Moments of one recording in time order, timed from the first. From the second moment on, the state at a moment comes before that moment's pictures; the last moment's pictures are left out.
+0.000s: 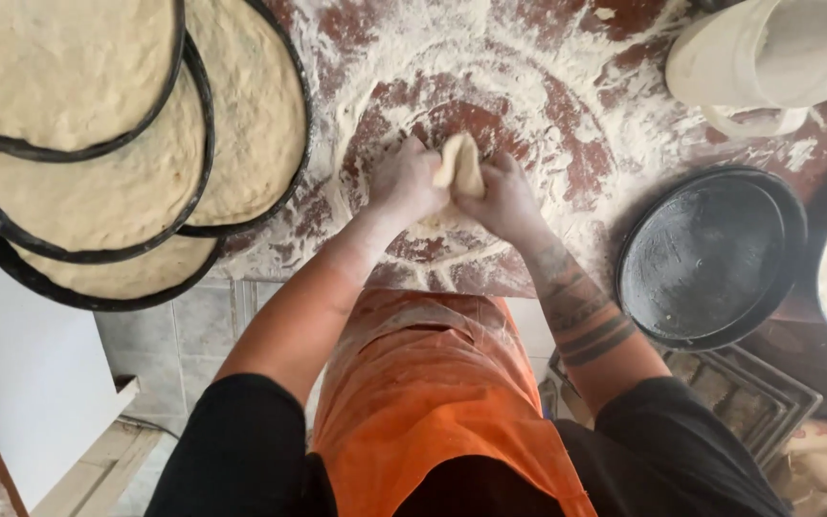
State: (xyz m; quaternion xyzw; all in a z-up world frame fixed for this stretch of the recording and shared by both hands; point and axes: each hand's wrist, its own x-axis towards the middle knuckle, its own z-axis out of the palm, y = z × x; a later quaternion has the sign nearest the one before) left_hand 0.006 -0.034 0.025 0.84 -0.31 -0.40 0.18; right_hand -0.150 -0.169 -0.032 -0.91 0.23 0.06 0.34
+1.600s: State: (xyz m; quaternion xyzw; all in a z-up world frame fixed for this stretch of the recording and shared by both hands) left_hand -0.016 0.082 0.068 0.84 -0.29 -0.27 0.38; right_hand 0.015 -0.135 -0.002 -0.96 0.11 0.17 0.17
